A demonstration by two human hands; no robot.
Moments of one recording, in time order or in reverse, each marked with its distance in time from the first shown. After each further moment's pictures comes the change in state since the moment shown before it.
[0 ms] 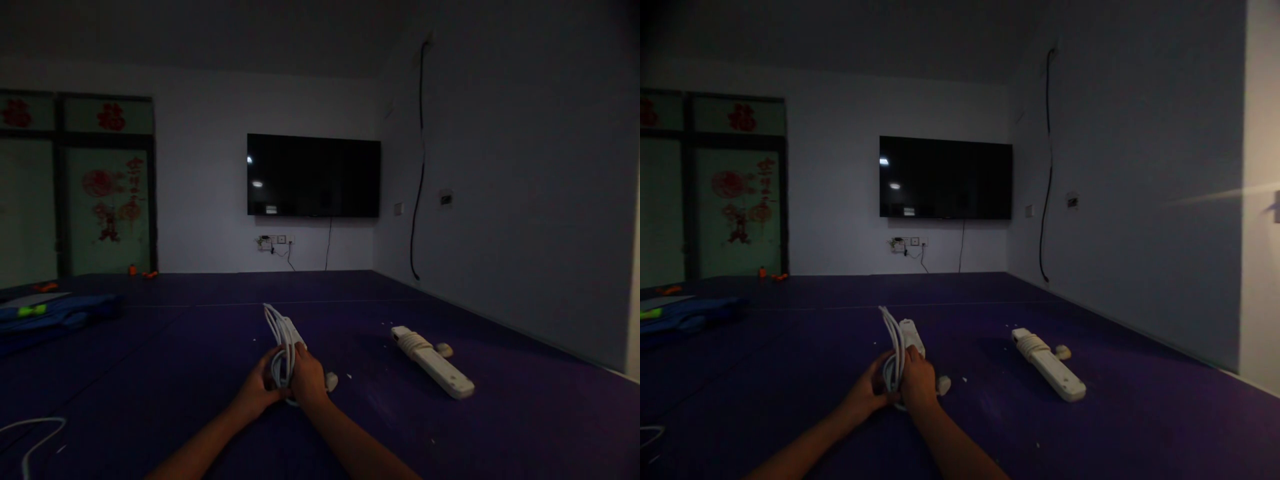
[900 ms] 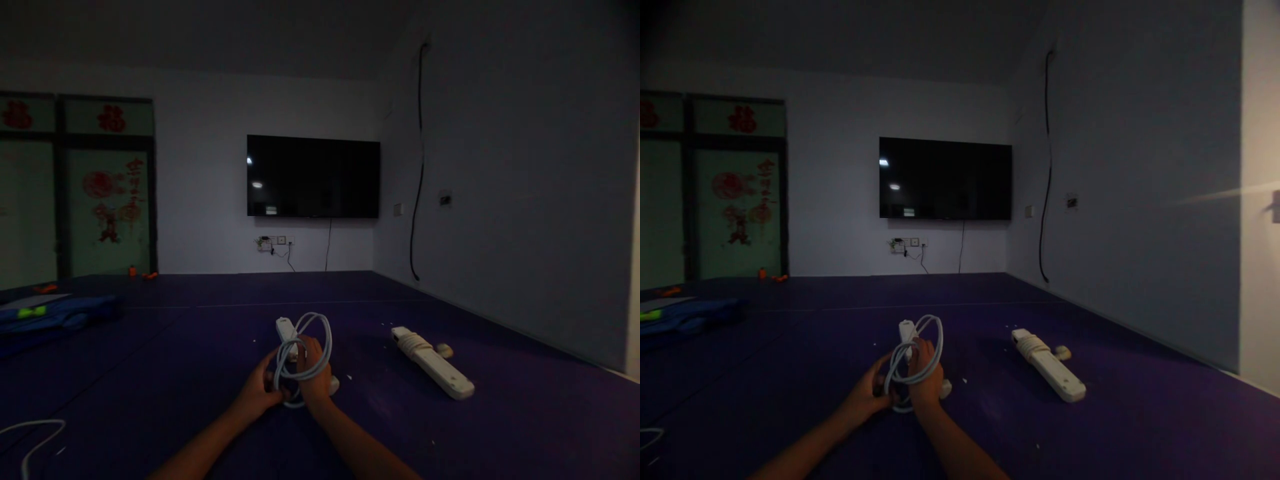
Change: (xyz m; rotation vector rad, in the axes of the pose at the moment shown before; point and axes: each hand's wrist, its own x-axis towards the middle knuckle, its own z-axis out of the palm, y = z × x) left_hand -0.001 -0.003 -0.001 0.063 -0.009 -0.092; right_hand 0.003 0.012 0.018 0.366 0.409 0.222
